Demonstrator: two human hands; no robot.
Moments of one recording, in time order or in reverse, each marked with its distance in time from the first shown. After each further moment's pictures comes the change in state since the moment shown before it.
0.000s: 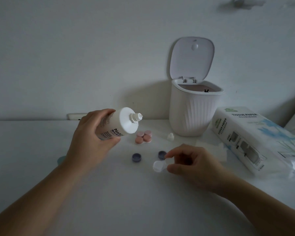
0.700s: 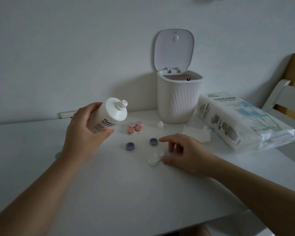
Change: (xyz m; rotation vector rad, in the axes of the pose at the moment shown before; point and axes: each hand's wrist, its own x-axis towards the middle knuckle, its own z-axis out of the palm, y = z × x) left_hand -0.001 0.005 -0.005 -0.074 -0.011 -0.109; right_hand -0.018 -0.003 0.002 -0.395 0.070 -0.001
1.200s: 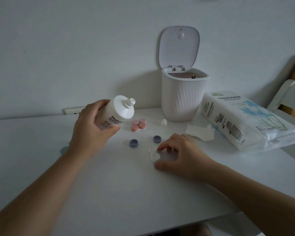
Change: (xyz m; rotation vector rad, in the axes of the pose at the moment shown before) left_hand -0.002 0.006 0.003 -0.016 -0.032 0.002; right_hand -0.001 -0.016 0.016 -0.135 -0.020 -0.038
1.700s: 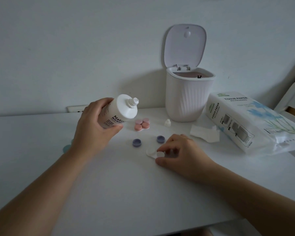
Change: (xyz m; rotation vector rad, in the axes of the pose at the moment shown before) left_hand 0.001 -0.003 0.000 0.030 0.007 0.029; right_hand 0.005 -0.011 0.004 0.082 0.031 0.007
